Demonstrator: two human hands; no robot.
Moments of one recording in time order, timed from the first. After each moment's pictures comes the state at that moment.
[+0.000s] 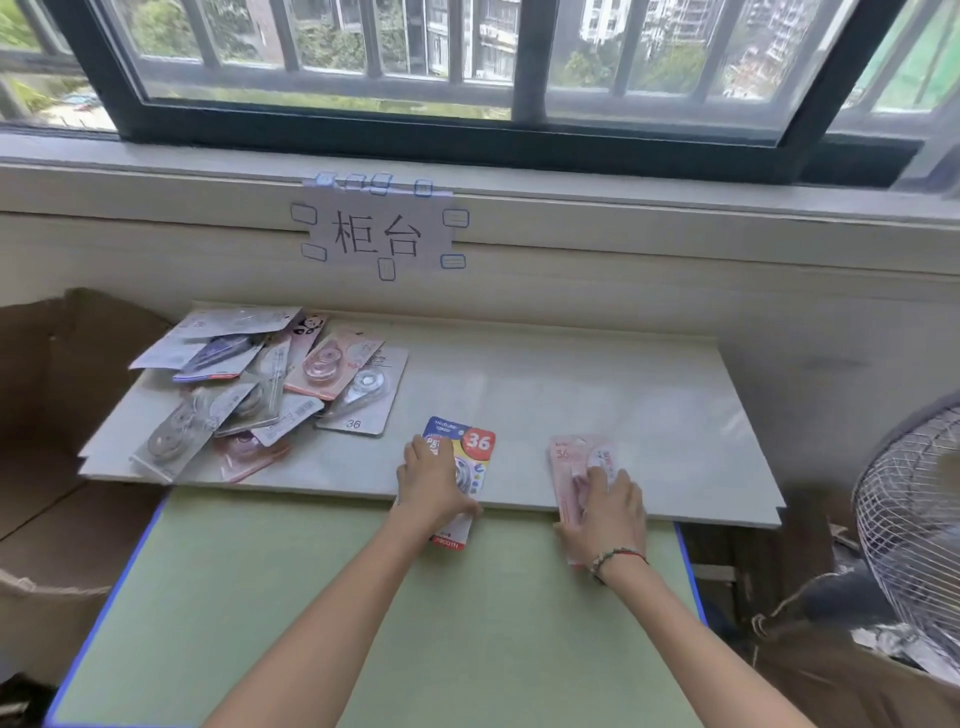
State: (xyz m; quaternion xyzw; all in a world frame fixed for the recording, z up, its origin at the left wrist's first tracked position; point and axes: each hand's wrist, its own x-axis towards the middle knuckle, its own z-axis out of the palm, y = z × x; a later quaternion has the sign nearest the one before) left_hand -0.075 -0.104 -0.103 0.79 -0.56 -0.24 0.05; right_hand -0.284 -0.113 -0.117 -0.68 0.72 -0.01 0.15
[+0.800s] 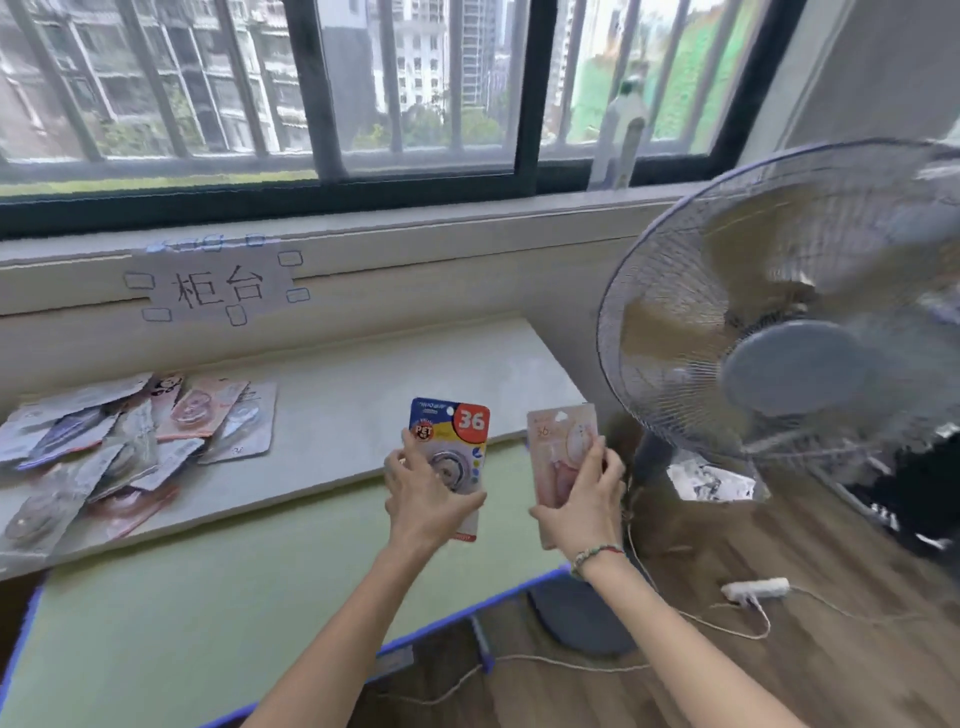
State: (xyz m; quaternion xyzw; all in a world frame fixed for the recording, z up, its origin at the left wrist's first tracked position) left_hand -0.191 0.019 -0.046 0.70 -0.59 -0.29 0.28; right_hand -0.364 0.057 -0.045 -0.52 0.79 -0.27 0.15
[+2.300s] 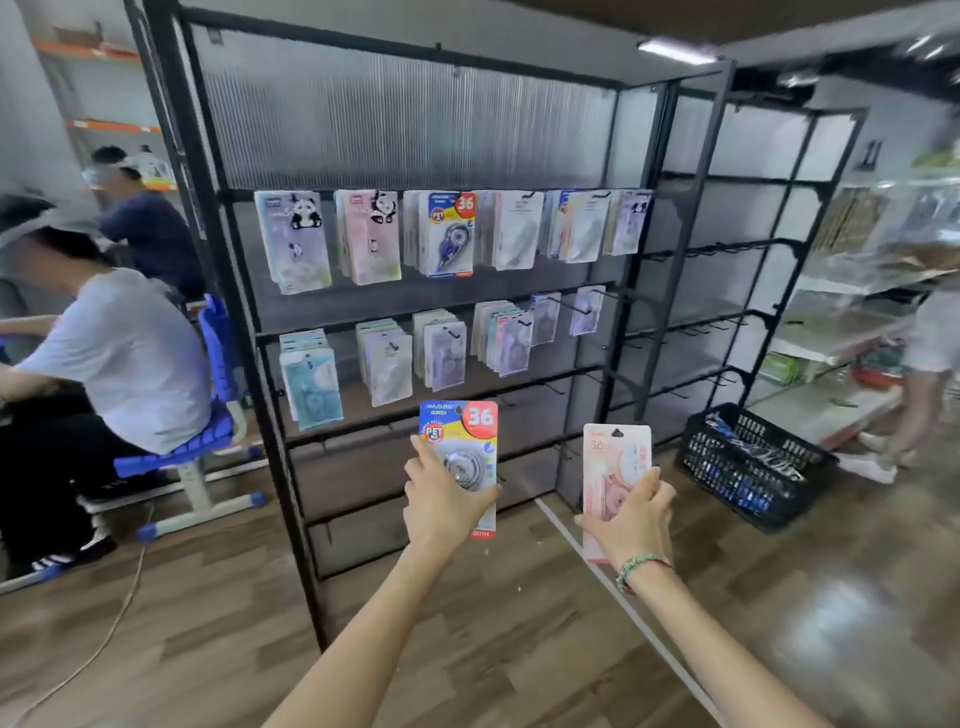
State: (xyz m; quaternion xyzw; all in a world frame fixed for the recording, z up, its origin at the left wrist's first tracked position) left_hand -0.812 0.887 0.028 0.00 -0.89 -0.45 0.05; right_hand -0.736 1.078 0.017 0.30 0.88 -0.33 -0.19
